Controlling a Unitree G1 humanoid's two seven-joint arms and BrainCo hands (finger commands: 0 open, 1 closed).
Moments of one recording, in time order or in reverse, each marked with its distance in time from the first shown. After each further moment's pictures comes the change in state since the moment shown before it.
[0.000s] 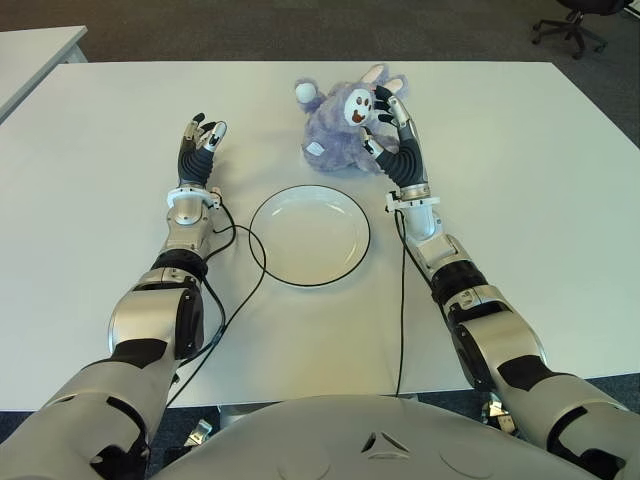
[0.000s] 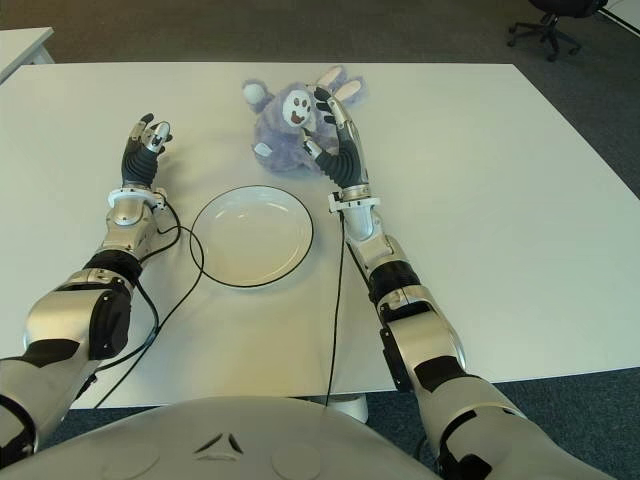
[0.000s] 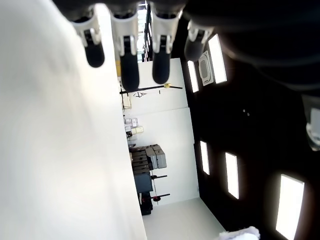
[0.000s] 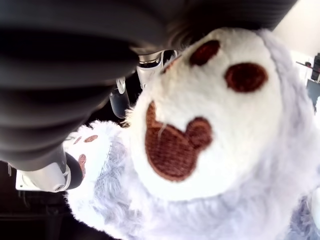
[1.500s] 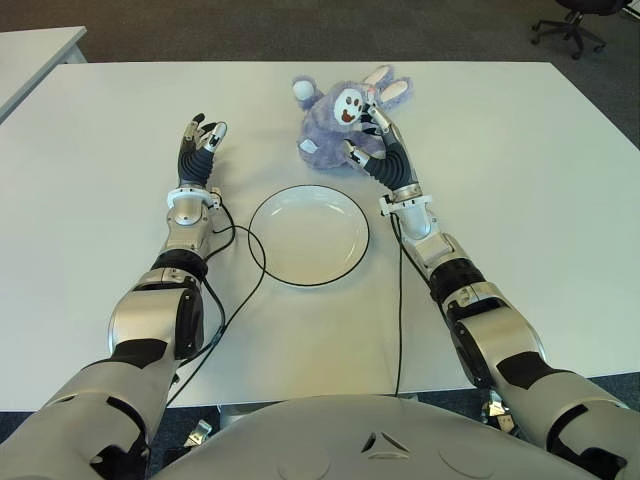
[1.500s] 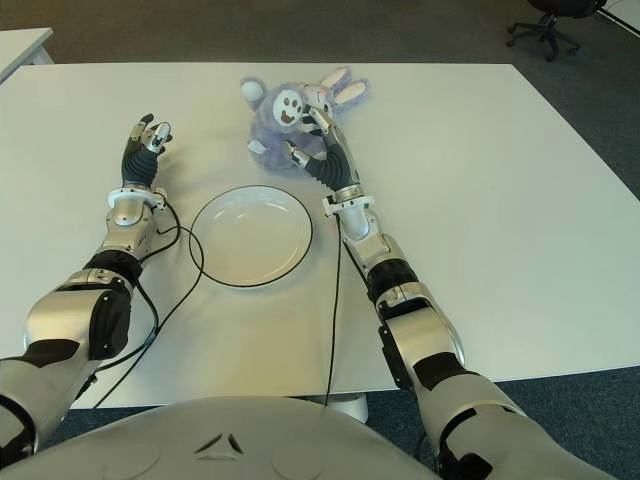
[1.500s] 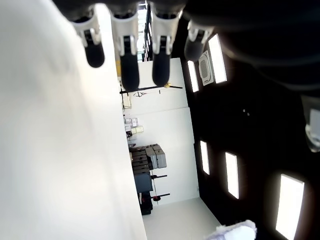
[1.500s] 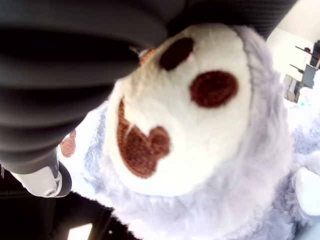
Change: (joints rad) left arm 0.001 0.000 0.001 0.001 0.000 0.000 0.000; right arm -0.021 0.004 0.029 0.038 -0.002 0.035 0.102
